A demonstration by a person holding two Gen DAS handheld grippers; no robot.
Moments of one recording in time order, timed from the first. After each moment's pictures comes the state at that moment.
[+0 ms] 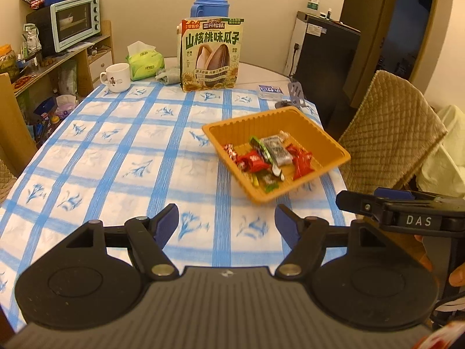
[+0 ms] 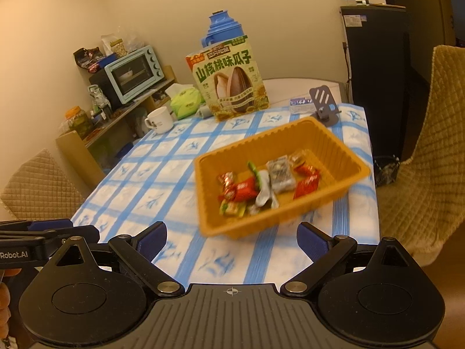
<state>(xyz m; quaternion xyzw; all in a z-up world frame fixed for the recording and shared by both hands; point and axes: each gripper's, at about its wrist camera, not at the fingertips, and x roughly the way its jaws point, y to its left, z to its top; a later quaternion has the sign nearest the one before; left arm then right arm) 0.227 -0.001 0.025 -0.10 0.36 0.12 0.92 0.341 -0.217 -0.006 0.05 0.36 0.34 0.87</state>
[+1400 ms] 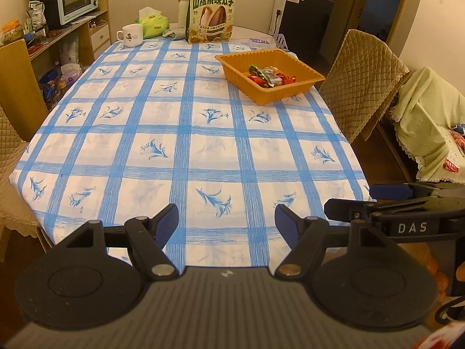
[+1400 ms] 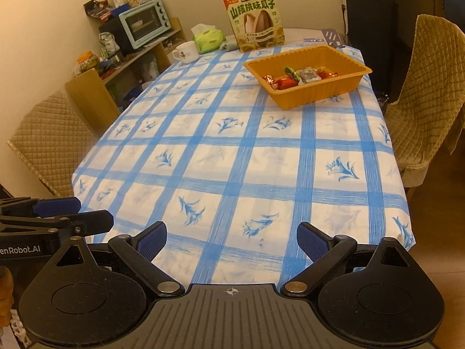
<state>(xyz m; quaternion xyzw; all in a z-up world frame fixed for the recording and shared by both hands) 0.006 0.000 0.004 -0.09 0.41 0.07 0.91 0.100 -0.191 -0.020 0.01 0.43 0.31 0.85</state>
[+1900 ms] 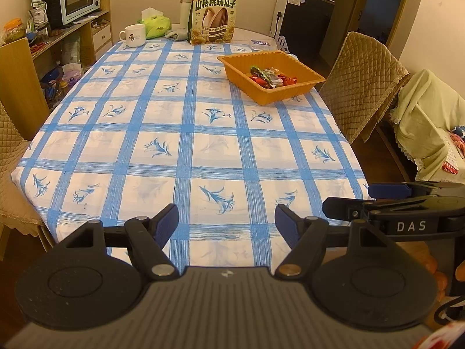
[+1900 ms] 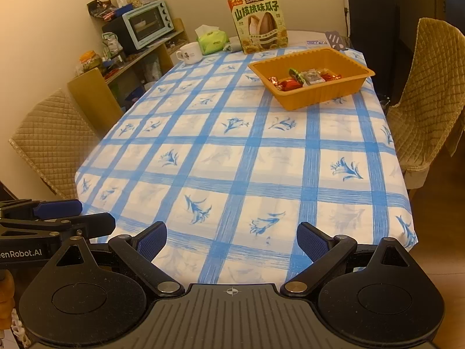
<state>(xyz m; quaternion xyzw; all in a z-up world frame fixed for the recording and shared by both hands) -0.002 0.004 0.004 -0.10 0.40 0.07 0.91 0.093 -0.185 -0.019 0.01 0.42 0.31 0.85</state>
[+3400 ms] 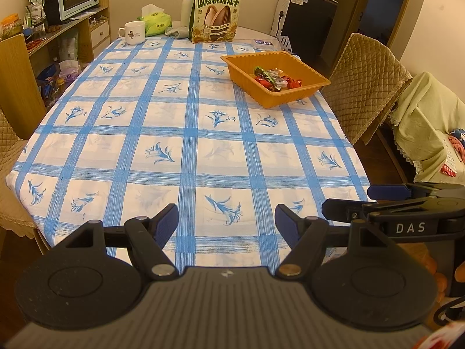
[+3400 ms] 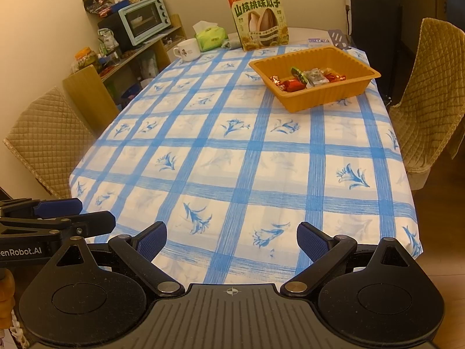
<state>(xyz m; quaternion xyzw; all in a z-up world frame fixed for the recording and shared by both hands) 0.003 0.011 0.003 -0.10 0.41 0.07 0.91 0.103 -0.176 -0.018 0.00 0.43 0.31 0.85</state>
